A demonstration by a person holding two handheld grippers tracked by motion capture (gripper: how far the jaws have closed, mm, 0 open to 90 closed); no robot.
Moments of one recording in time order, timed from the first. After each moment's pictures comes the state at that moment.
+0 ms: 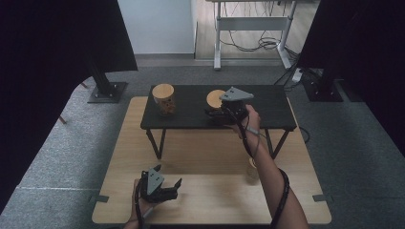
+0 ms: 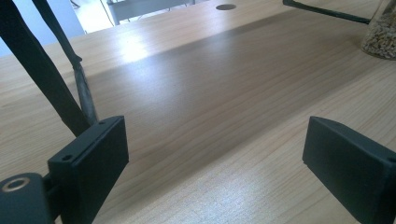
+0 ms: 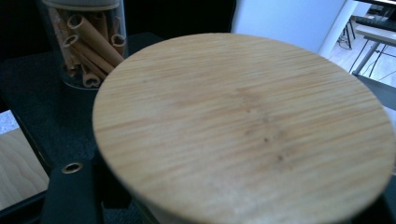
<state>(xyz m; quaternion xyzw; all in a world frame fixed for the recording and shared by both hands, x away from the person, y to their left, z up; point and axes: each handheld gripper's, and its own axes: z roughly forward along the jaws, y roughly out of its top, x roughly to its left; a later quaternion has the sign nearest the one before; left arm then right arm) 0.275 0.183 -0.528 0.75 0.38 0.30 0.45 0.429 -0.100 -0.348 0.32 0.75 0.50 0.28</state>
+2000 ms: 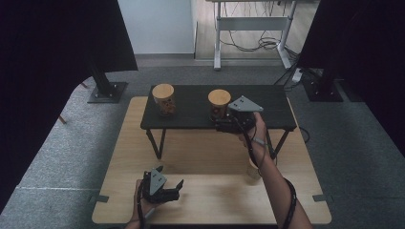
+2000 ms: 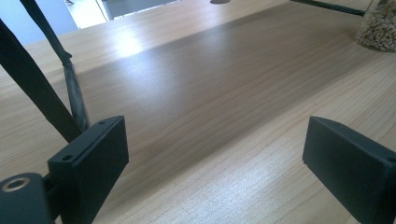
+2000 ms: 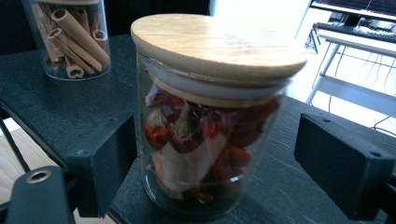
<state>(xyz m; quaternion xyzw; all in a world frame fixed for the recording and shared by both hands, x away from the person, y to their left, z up) 0.275 0.178 -0.532 0.76 0.37 0.30 0.44 0.400 -0.121 -0.362 0.35 0.72 0.51 0.32</state>
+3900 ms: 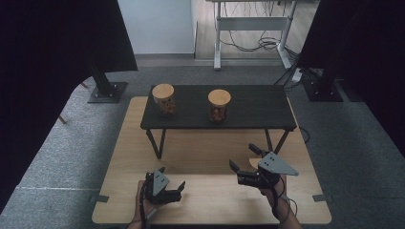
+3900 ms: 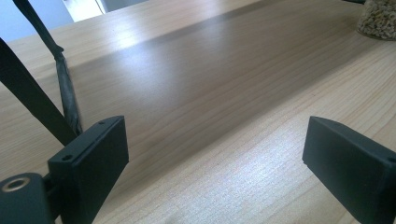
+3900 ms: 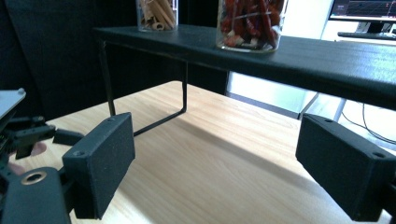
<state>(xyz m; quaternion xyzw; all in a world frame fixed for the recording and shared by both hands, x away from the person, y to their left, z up) 0.275 0.172 -0.537 0.77 0.37 0.30 0.43 0.275 -0.178 -0.440 0.33 0.69 0.58 0.29</state>
